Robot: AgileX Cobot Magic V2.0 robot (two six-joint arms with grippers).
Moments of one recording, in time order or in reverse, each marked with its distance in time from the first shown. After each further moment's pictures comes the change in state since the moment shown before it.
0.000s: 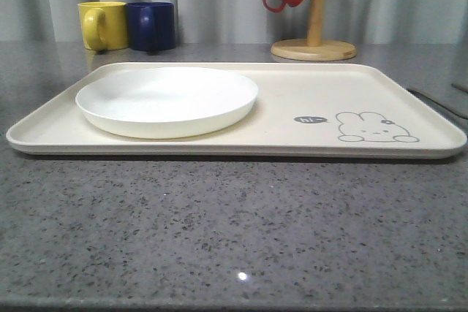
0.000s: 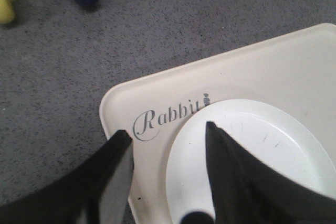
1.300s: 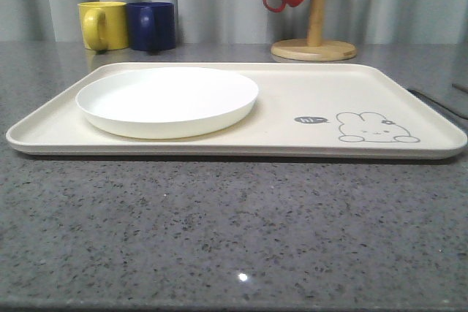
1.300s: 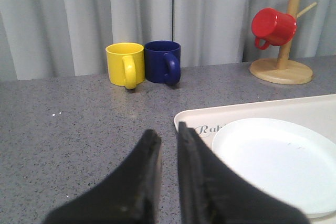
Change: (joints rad) left arm 0.000 -1.077 0.952 0.051 -0.552 0.000; right arm 0.000 0.000 -0.045 0.000 -0.009 0.000
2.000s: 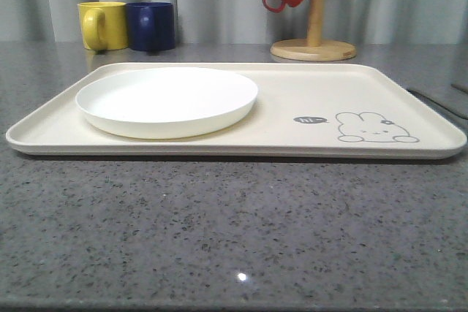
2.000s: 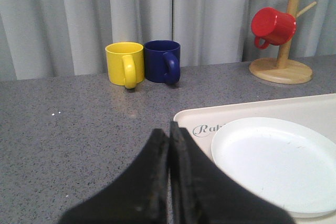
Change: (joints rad) left arm 0.000 0.000 0.000 0.001 0.000 0.000; right arm 0.000 0.696 -0.802 0.028 0.768 0.000
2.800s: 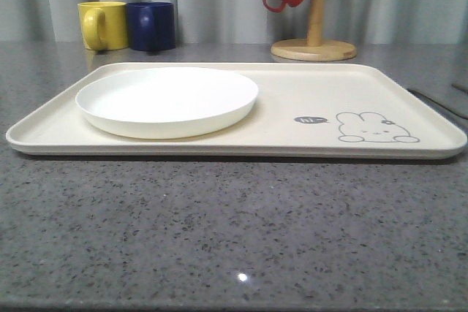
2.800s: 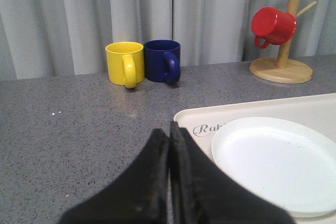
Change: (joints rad) left arm -0.001 0.000 0.000 0.000 0.002 0.000; right arm 0.000 0.274 -0.074 0.059 0.146 -0.068
